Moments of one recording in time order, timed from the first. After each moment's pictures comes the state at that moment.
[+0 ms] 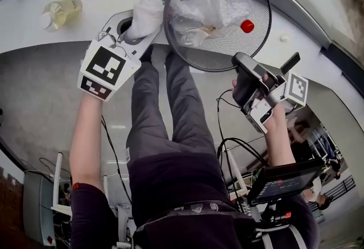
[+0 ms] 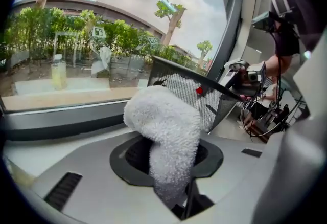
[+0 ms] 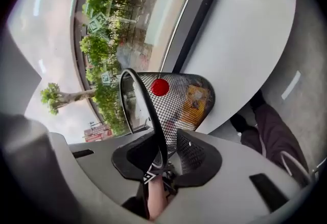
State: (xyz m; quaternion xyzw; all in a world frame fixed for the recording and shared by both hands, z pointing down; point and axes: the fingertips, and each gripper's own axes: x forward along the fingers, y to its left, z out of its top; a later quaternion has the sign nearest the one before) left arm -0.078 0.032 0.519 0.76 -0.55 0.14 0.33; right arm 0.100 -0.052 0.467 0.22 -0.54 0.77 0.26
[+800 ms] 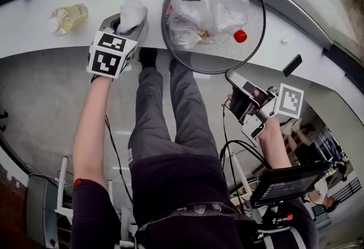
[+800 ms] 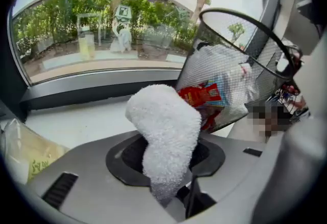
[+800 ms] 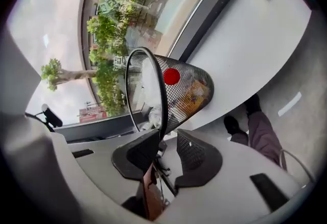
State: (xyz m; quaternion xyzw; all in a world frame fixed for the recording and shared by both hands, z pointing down) left arm -0.117 0.062 0.611 0.63 -0.60 0.22 0.44; right arm 0.110 -0.015 0.456 0.18 -0.60 0.71 0.32
